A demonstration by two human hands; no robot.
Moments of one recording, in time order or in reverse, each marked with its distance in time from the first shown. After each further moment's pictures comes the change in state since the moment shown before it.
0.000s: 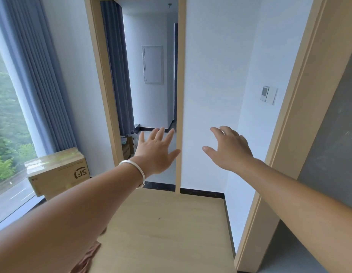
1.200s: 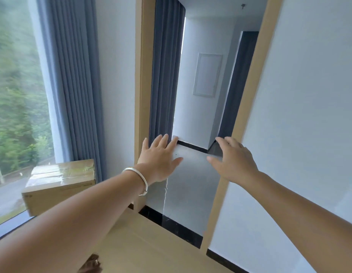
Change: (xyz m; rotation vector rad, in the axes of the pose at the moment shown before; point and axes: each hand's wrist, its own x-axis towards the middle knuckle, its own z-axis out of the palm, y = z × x) left_hand 0.387 -0.256 0.207 0.022 0.003 -0.322; right_hand 0.522 -0.075 0.218 0.082 -0.032 -0.311
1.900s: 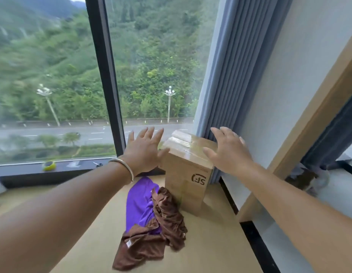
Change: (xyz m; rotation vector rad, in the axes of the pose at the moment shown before) left_hand -0.088 -0.379 0.082 0.294 -0.194 -0.950; right_hand 0.241 -0.381 0.261 0.322 -0.266 -0.846
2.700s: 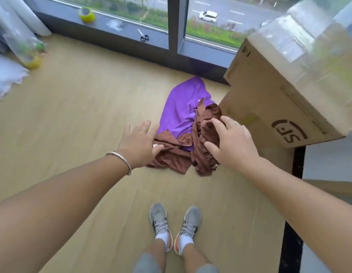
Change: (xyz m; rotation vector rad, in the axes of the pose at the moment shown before) left_hand -0.040 -0.107 0.432 -0.046 -0.646 -0.424; right_hand 0.119 -0.015 0.468 -0.020 -0.589 -0.459
